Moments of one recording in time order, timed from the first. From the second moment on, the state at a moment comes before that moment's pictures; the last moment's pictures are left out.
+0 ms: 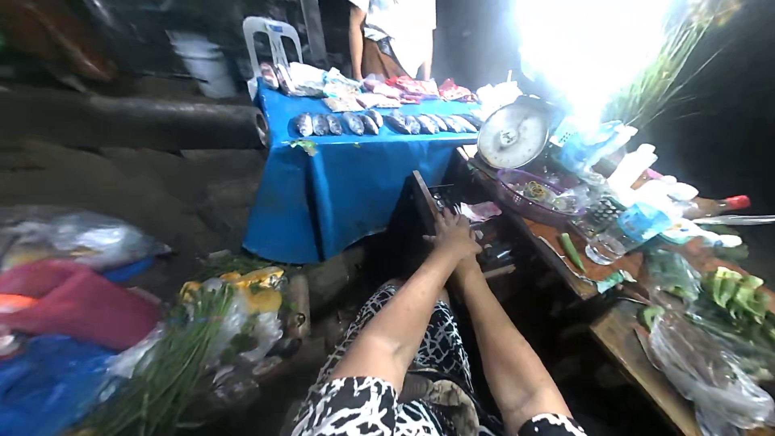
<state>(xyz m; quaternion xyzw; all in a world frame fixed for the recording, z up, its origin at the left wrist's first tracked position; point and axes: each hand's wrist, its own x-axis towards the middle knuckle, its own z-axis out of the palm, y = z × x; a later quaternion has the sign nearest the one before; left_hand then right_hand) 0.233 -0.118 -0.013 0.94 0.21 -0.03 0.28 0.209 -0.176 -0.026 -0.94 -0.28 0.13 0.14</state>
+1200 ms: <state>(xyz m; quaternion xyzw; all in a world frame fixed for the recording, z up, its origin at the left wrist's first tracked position) 0.228 -0.111 -0.017 0.94 0.17 -0.05 0.30 0.224 -0.174 -0.078 -0.91 -0.24 0.08 0.32</state>
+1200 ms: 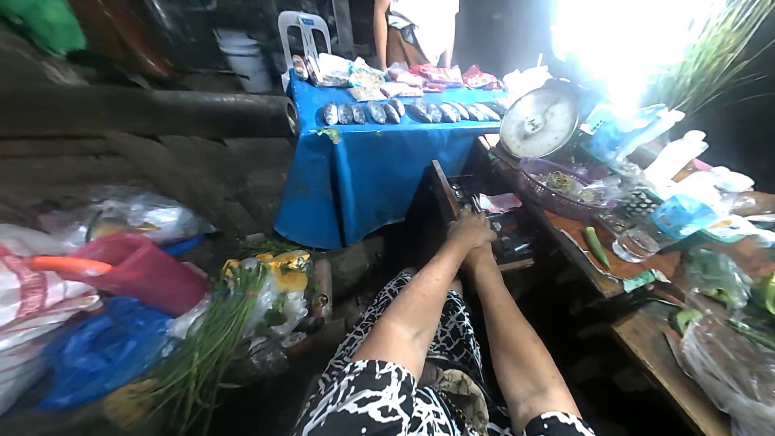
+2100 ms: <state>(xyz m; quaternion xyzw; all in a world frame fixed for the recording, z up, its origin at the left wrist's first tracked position) 0.229 -0.109 -0.019 0.93 0.18 -0.04 0.33 0.169 -0.195 0.044 -0.92 -0.20 0.22 0.26</state>
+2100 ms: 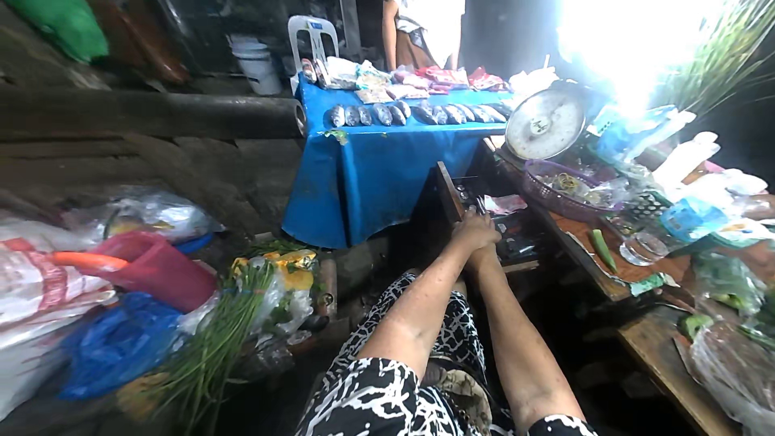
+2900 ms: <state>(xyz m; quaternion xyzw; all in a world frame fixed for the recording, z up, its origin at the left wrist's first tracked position) 0.229 -0.108 -0.021 0.92 0.20 -0.02 0.35 0.193 -0.190 0.004 -0.92 -0.24 0.17 0.25</state>
